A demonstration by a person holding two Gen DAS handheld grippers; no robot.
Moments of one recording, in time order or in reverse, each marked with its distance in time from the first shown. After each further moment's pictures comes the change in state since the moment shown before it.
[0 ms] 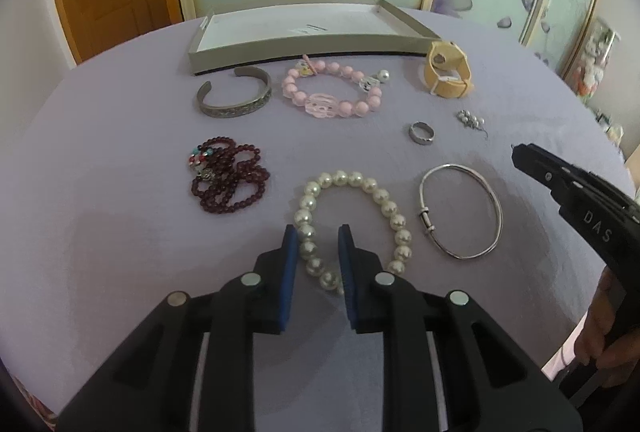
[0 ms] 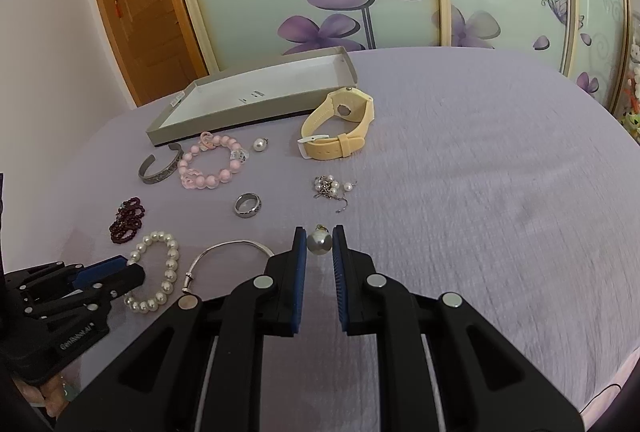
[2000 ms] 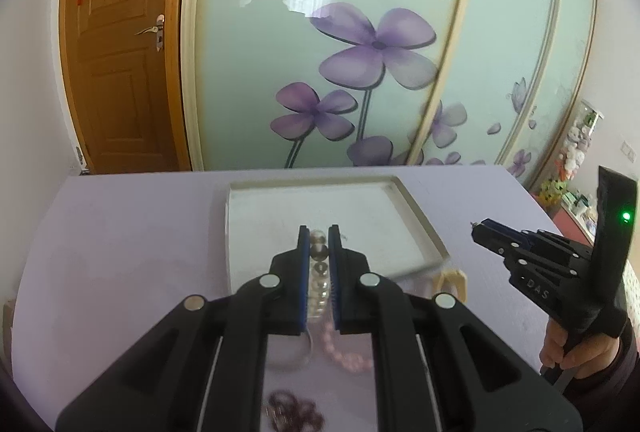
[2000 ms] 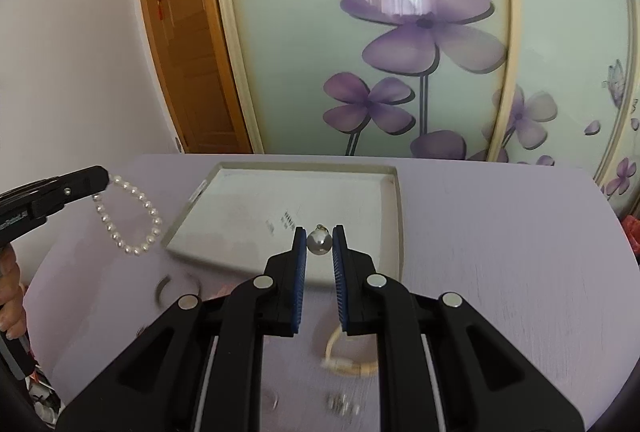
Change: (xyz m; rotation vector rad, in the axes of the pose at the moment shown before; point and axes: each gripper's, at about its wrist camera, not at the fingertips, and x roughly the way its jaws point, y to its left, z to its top) left arm -0.054 0.068 0.197 -0.082 -0.290 -0.096; right arm 0.051 0.031 0.178 -0.179 -0.044 0.105
